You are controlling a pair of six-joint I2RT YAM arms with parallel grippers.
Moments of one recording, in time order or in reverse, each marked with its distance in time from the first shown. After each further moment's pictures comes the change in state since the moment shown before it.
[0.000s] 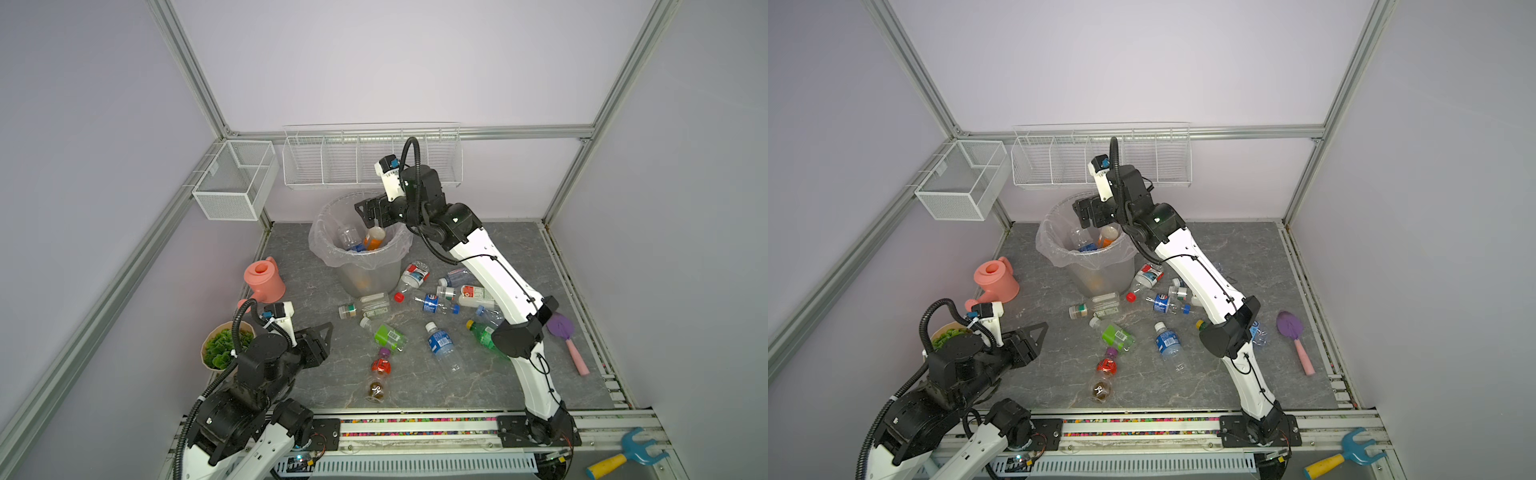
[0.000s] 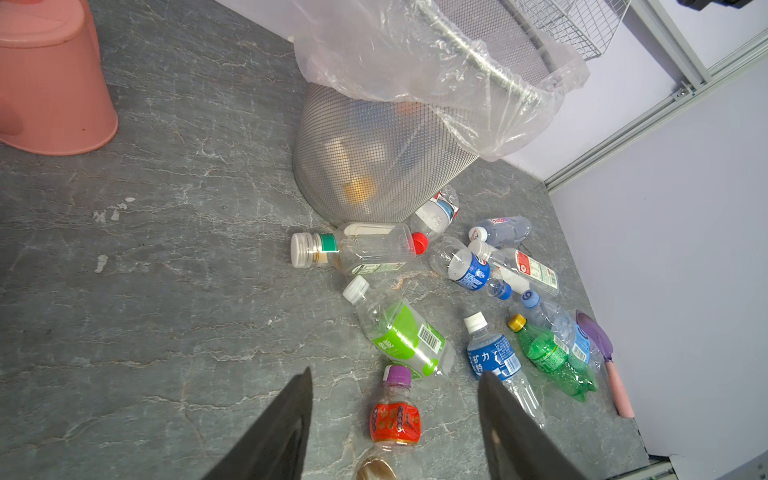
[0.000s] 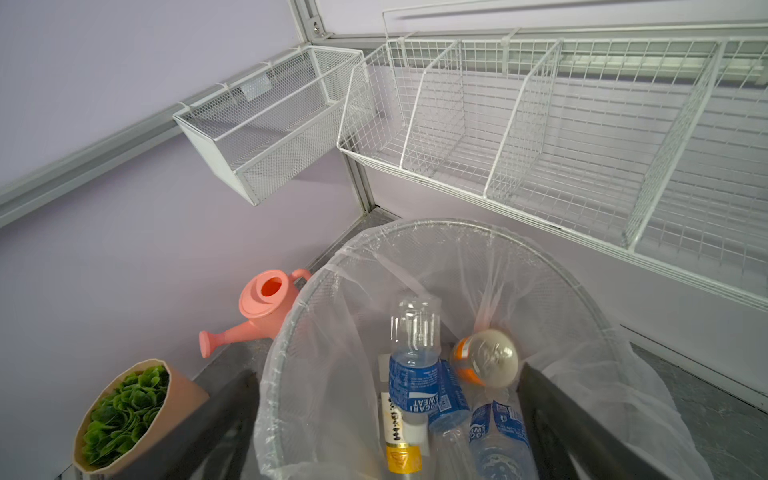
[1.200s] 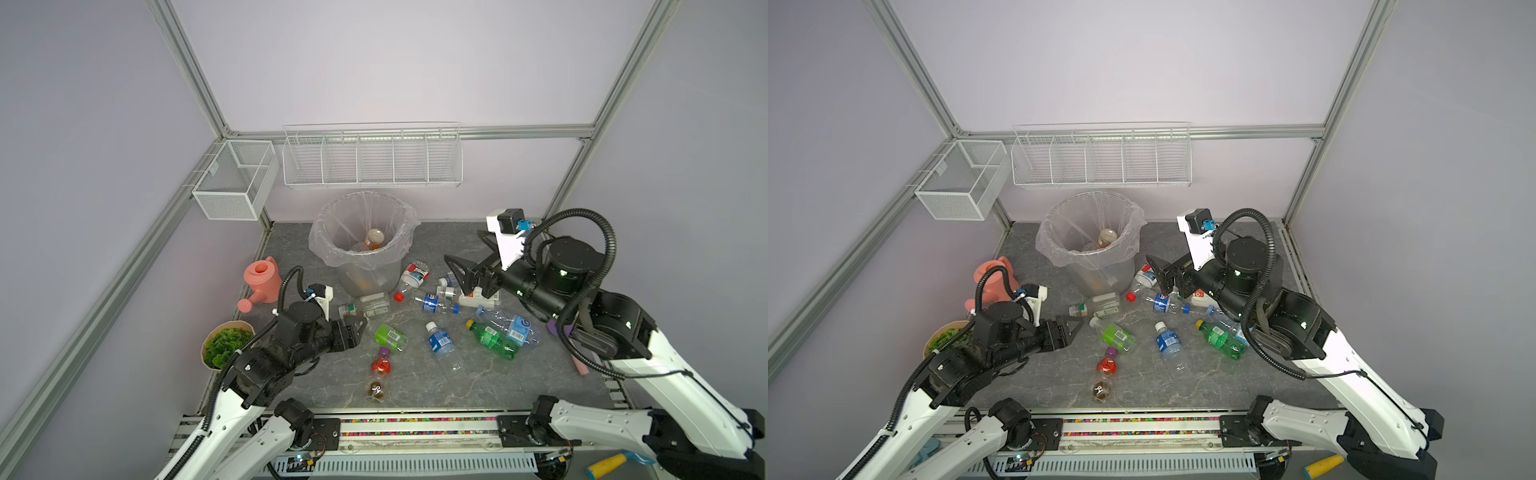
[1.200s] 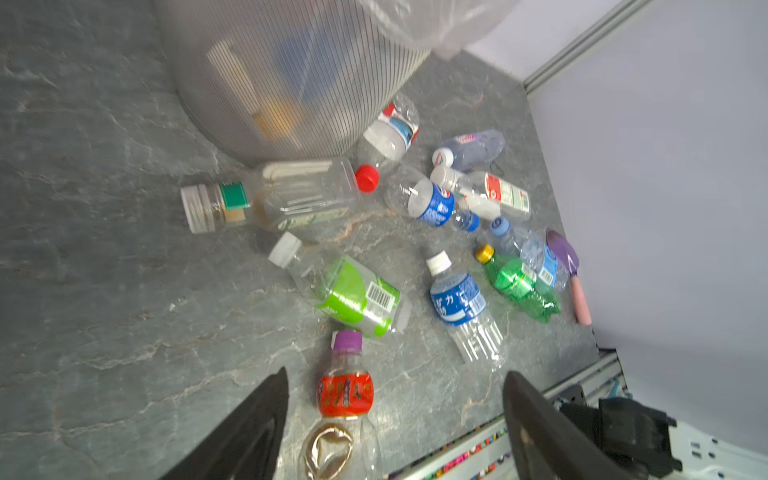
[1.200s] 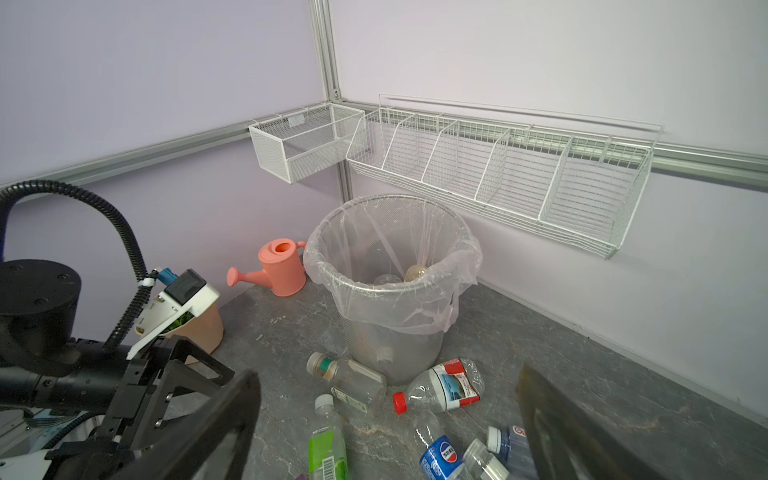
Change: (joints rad) left arm -0.083 0.299 0.029 0.103 0.209 0.001; right arm 0.126 -1.127 -1.145 0.171 0.226 -0.123
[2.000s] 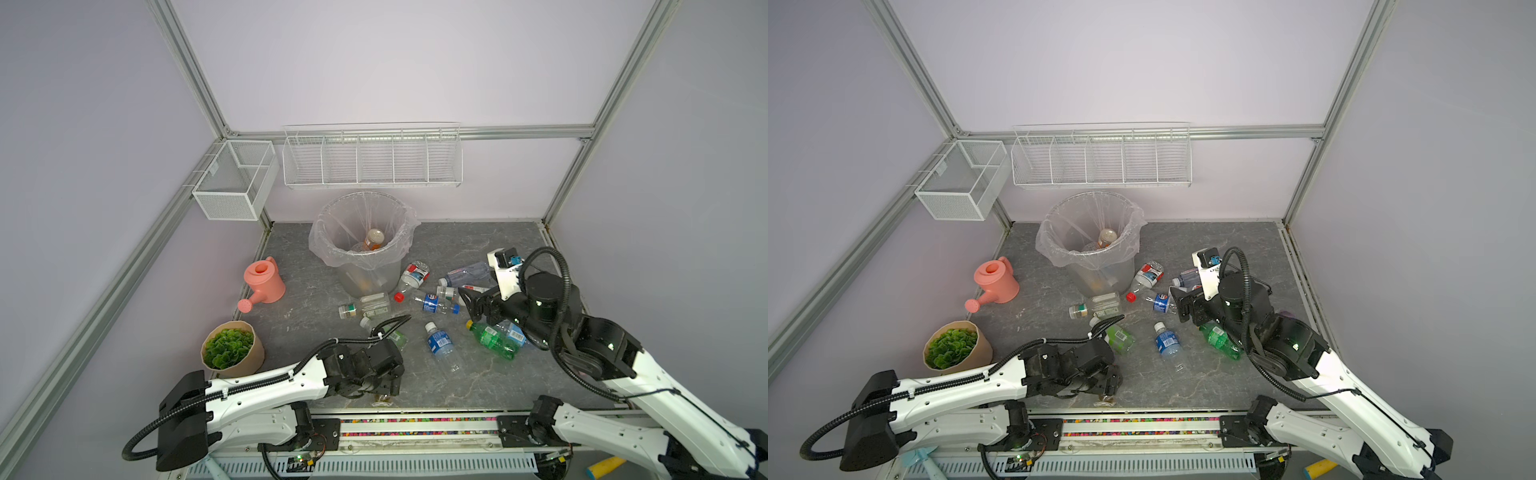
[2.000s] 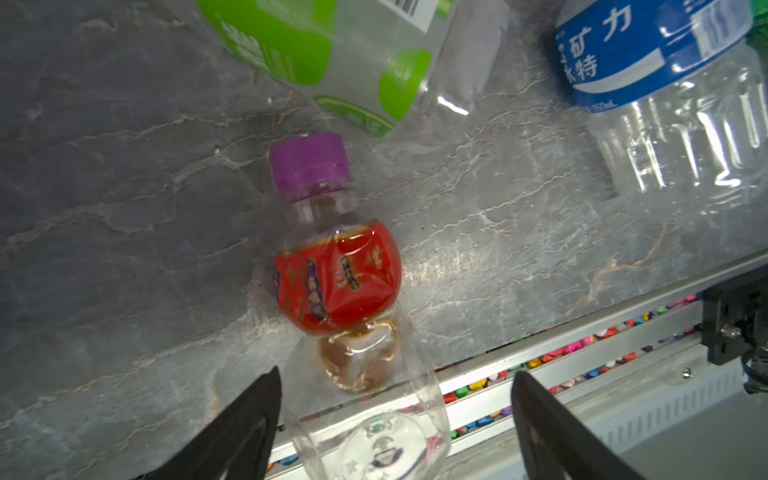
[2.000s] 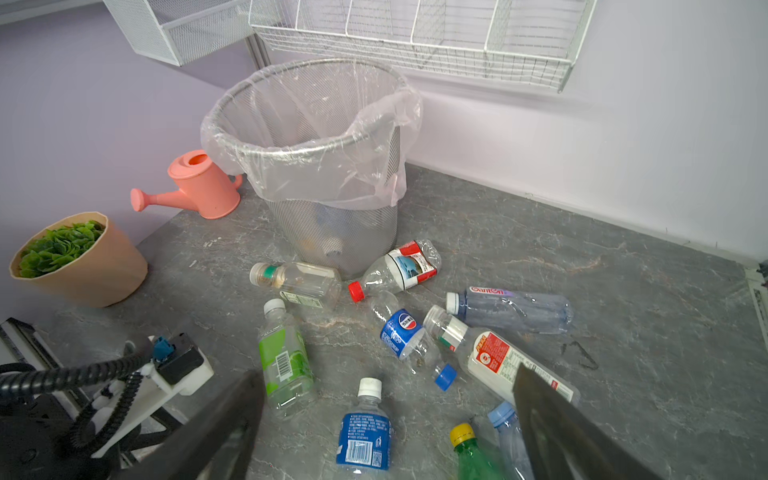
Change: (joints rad) left arm -0.571 0.449 -0.123 0.018 -0.191 -0.296; right arm -0.041 -0.172 -0.343 -0.082 0.111 0.129
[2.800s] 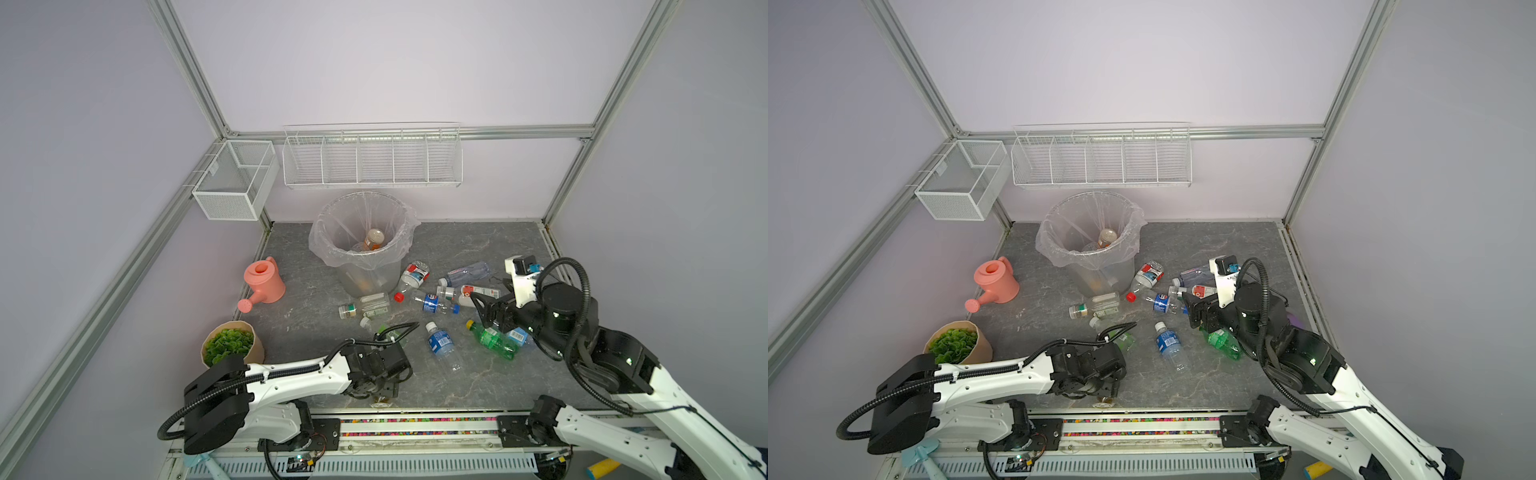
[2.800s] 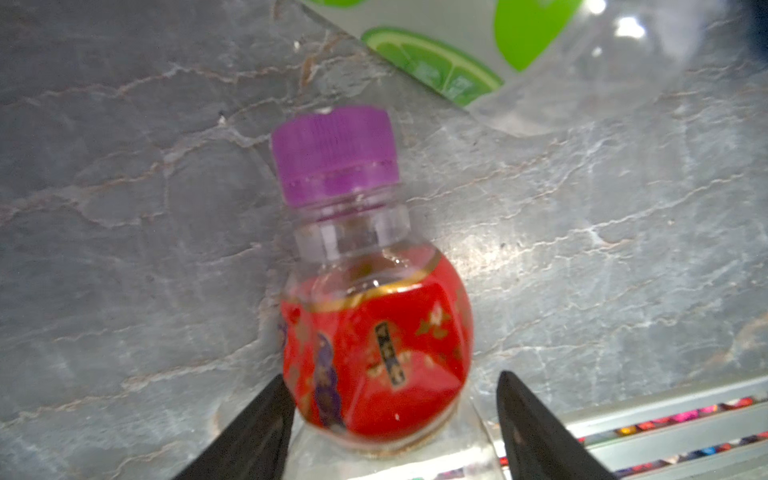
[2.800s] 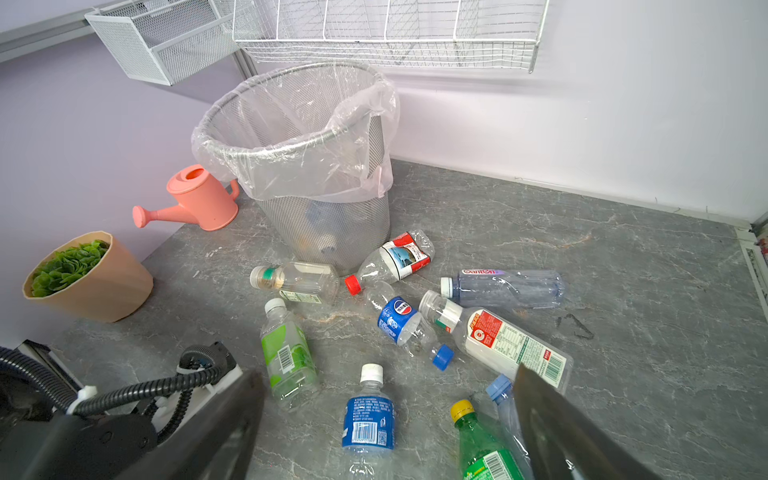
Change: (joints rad) left arm 0.000 0.182 -0.034 0.056 -0.018 -0.029; right arm -0.021 -0.104 -0.050 -0.033 0.004 0.064
